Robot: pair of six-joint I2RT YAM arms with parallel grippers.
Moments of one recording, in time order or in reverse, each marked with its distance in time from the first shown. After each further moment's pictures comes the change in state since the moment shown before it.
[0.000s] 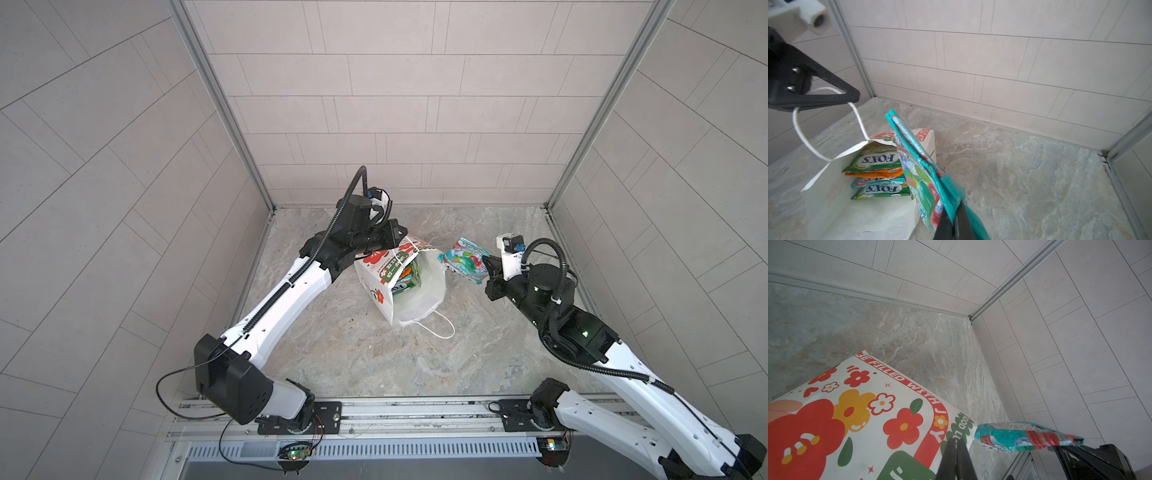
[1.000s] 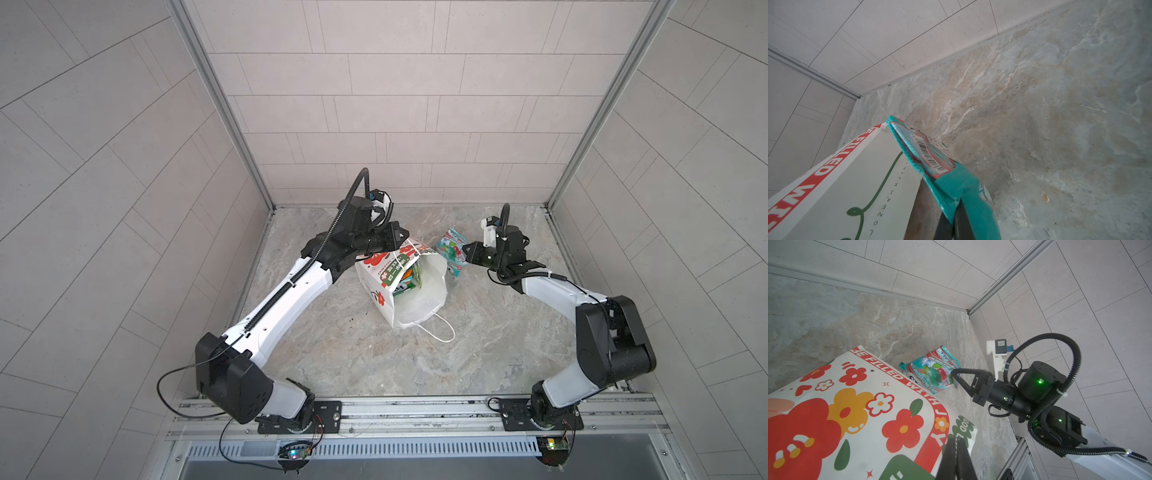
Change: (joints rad) left arm -0.002 0.000 -0.019 0.007 0.027 0.001; right arm -0.402 0.806 0.074 0.451 -0.562 0.405
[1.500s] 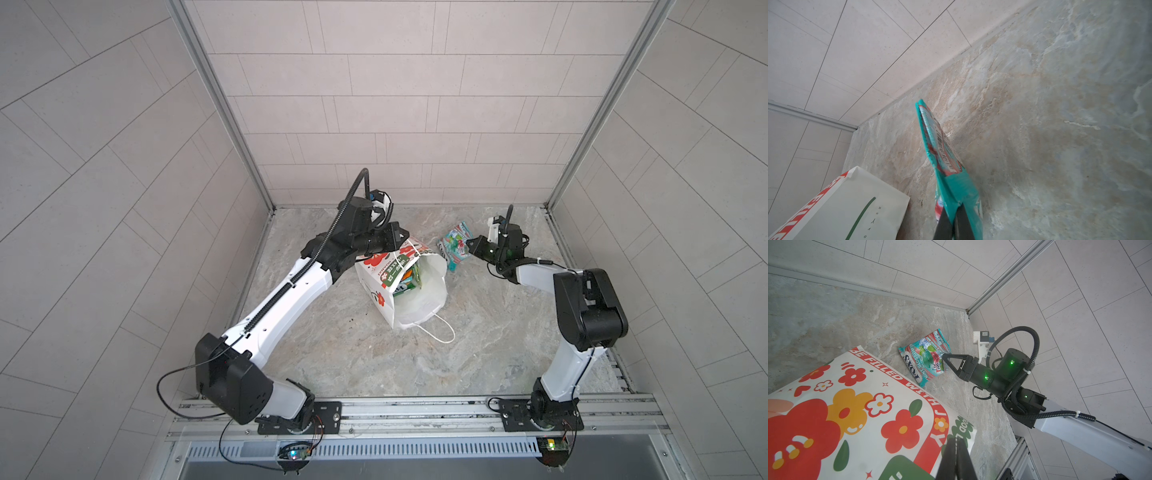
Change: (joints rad) left arm 0.000 0.000 0.000 0.000 0.003 0.000; right arm -0.103 0.234 0.066 0.195 -0.042 0.113
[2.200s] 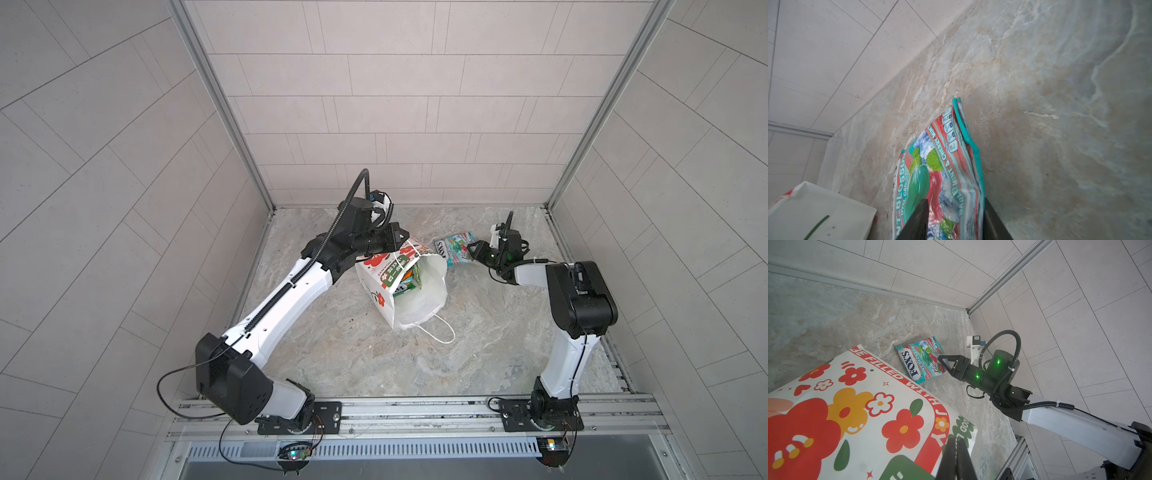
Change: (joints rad) left arm -0.002 0.000 -0.003 0.001 0.001 0.000; right arm -0.033 0.075 -0.025 0.021 0.042 -0.014
